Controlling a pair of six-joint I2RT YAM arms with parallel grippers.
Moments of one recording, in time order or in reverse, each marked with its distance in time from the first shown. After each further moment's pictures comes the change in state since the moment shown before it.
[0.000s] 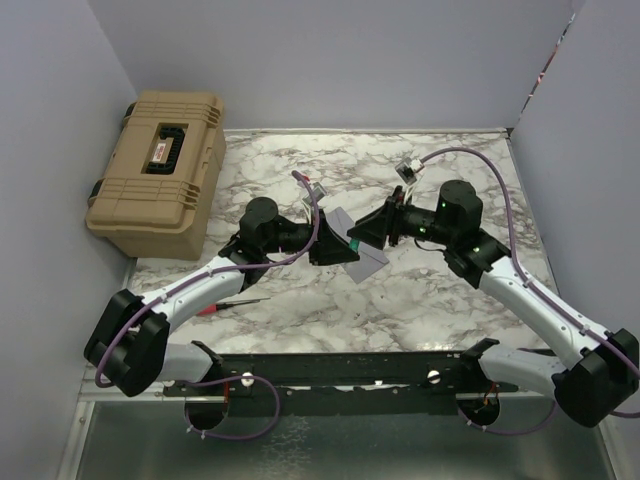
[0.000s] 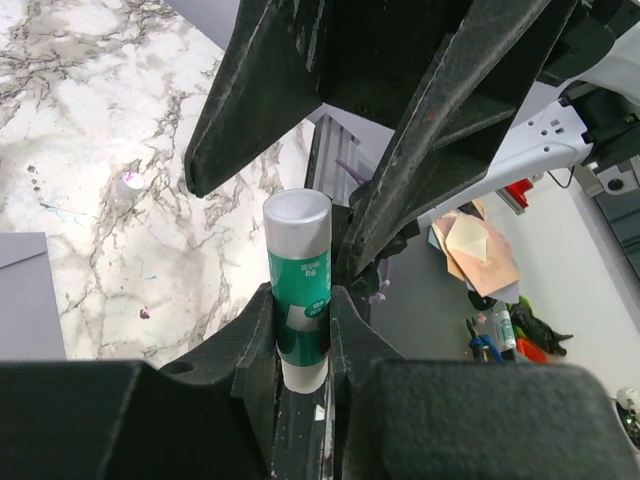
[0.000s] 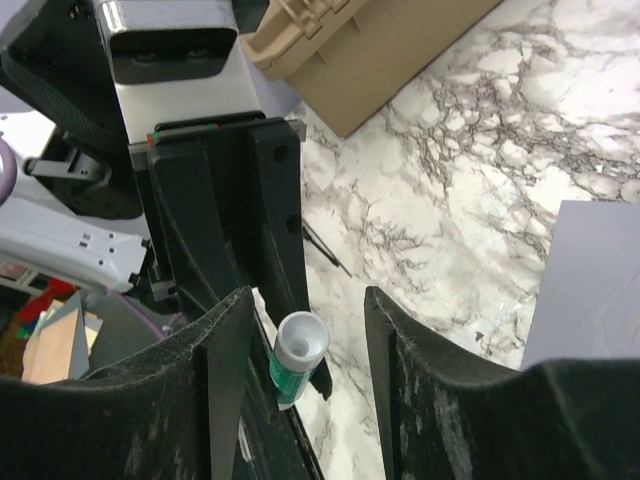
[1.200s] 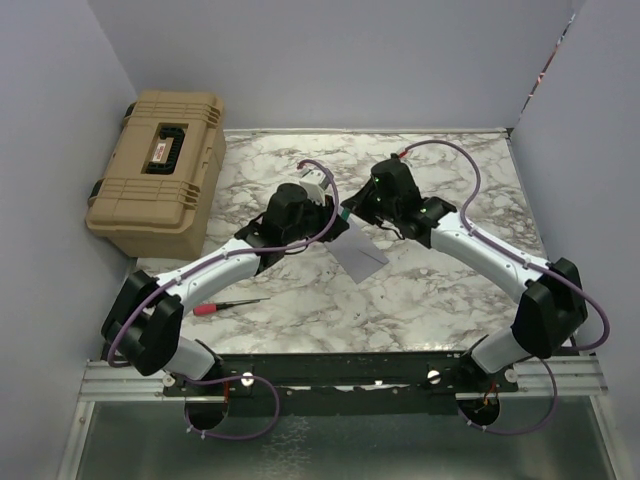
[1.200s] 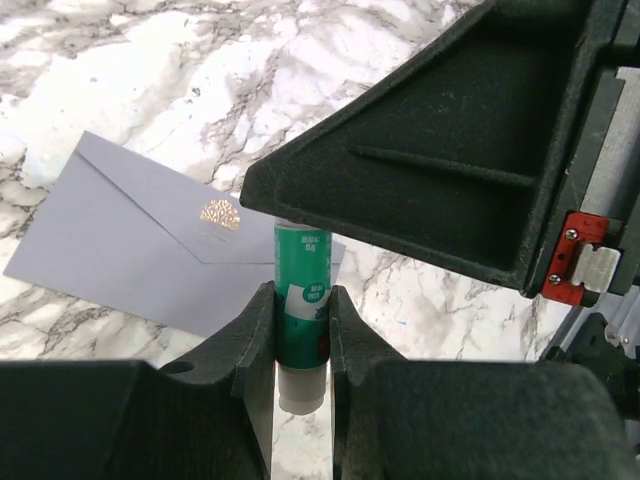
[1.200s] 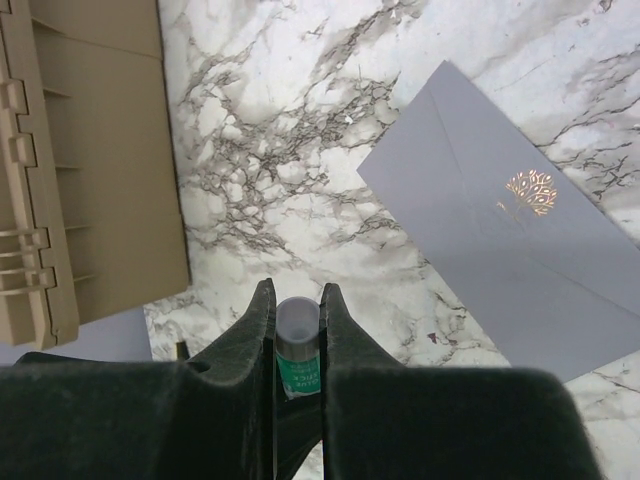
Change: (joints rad) left arm -0.037 0.130 0.191 -0.409 -0.684 0.260; right arm 0.123 0.405 0.334 -0.395 0.764 0.515
